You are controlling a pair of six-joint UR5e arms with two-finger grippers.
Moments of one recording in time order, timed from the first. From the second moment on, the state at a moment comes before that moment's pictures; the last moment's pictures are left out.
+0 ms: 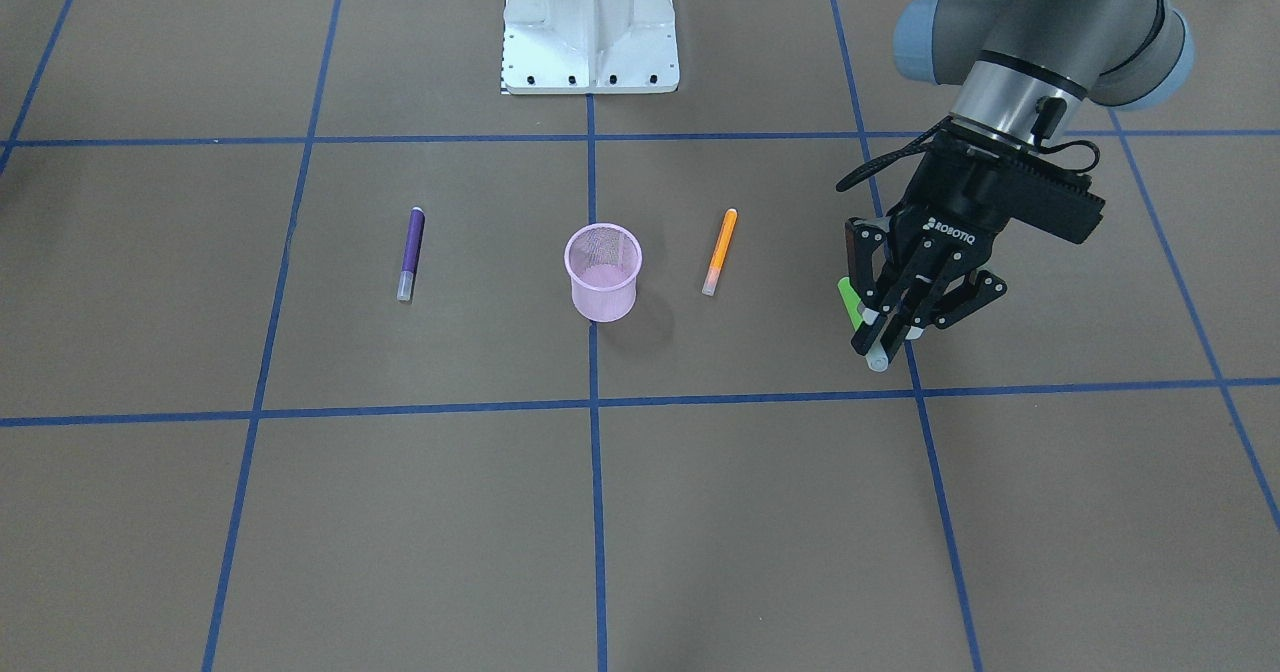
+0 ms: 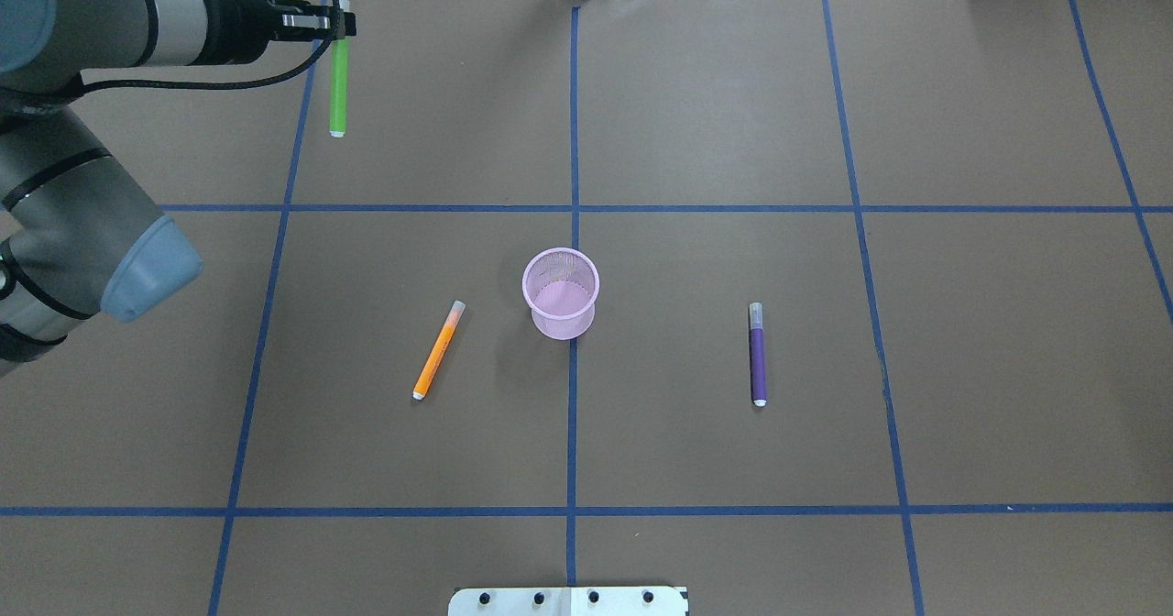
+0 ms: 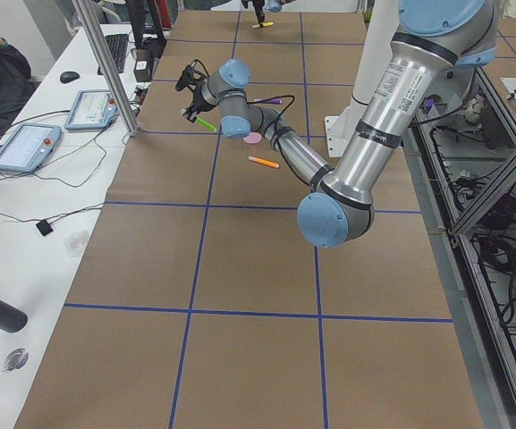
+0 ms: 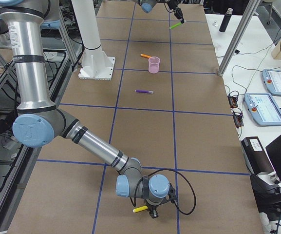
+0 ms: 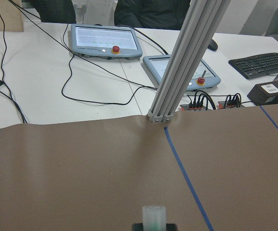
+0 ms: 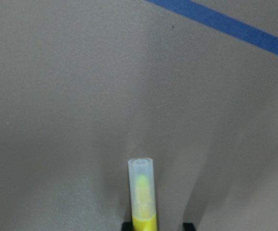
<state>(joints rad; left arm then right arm) -0.91 -2.03 -1.77 -2.24 -1.79 -0.94 1.53 -1.48 0.88 -1.03 2.24 -0.34</state>
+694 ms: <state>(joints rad) -0.87 -2.04 -1.78 -2.29 -1.77 -0.94 1.53 -1.47 0.98 -1.08 2.28 -0.33</state>
